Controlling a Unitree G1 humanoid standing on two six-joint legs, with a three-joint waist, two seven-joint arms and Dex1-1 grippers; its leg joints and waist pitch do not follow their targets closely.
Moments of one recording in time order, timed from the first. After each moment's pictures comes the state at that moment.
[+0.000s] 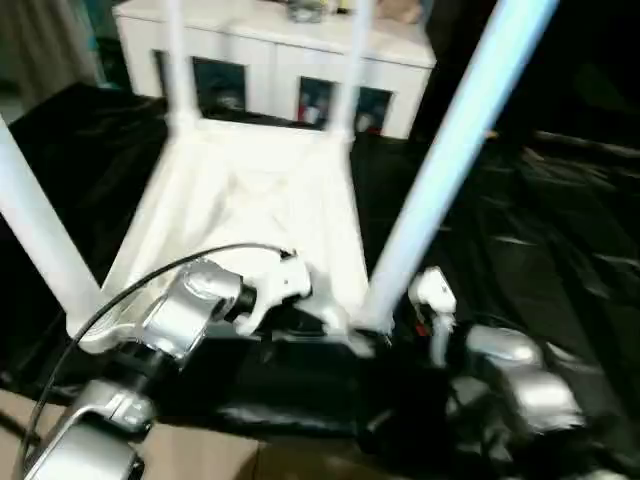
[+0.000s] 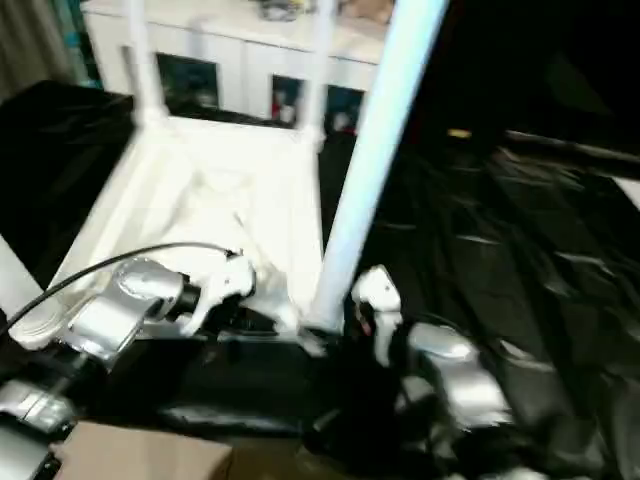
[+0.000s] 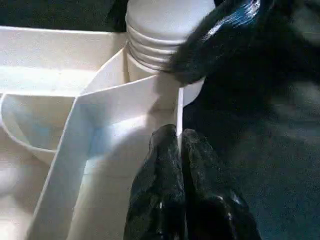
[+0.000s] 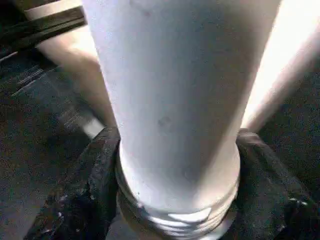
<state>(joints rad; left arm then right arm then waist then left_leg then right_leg) -0.62 0.28 -0.35 0.56 0.08 0.26 -1.11 -0.33 -0.20 0.08 0.52 0.21 0.08 0.74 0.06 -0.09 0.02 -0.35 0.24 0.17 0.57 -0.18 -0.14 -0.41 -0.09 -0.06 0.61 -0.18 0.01</state>
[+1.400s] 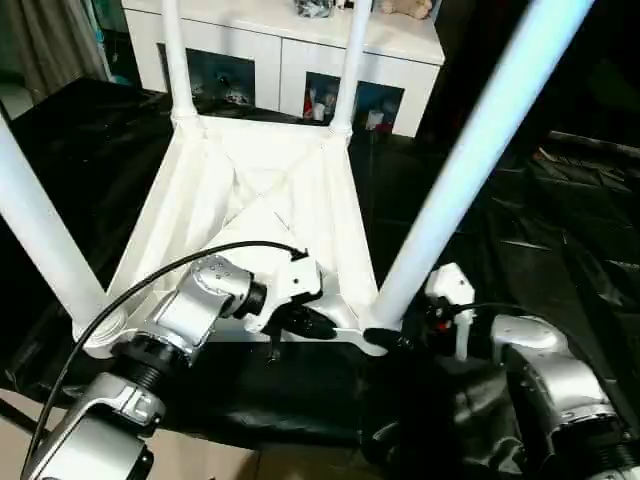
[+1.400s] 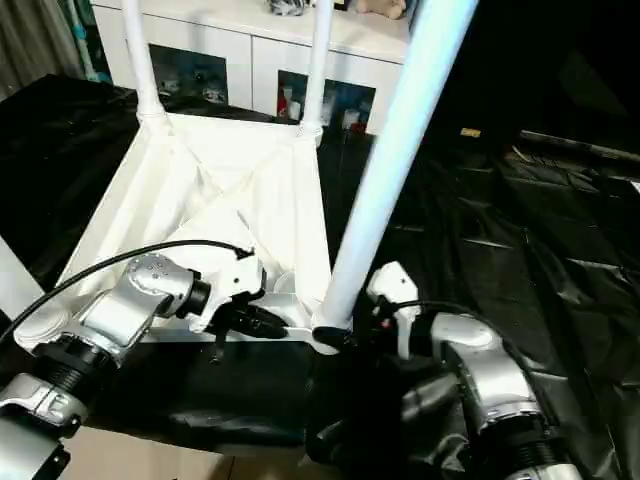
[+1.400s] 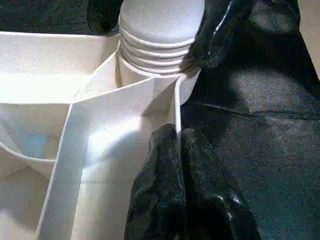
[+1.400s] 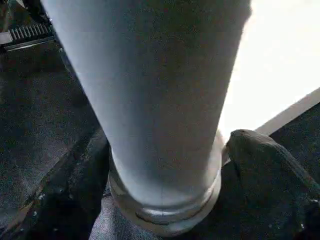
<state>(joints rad) -0.60 0.37 -0.40 0.47 0.04 0.23 -1.30 -0.28 -0.40 0.16 0.33 0.23 0.16 1.03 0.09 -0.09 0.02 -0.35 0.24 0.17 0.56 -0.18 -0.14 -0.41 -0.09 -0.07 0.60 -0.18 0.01</state>
